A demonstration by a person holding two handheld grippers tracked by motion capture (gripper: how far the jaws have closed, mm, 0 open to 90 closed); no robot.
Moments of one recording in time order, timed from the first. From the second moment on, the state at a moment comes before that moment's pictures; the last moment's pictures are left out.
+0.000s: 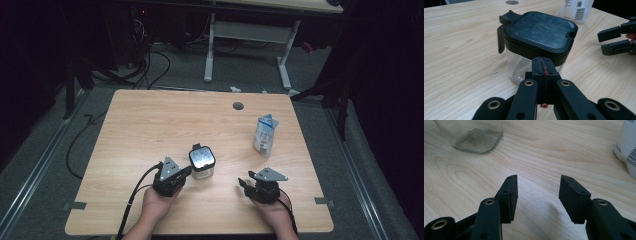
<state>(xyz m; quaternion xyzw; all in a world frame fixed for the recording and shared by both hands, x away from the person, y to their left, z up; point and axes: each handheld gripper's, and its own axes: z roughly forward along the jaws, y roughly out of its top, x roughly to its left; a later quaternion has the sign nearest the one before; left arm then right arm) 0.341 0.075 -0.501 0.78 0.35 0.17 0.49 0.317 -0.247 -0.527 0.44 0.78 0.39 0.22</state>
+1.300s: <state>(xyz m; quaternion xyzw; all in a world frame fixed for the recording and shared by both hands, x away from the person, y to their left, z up) 0.346 0.086 -0.493 0.78 0.35 0.17 0.49 0.317 -0.248 -0.527 0.44 0.78 0.39 0.23</state>
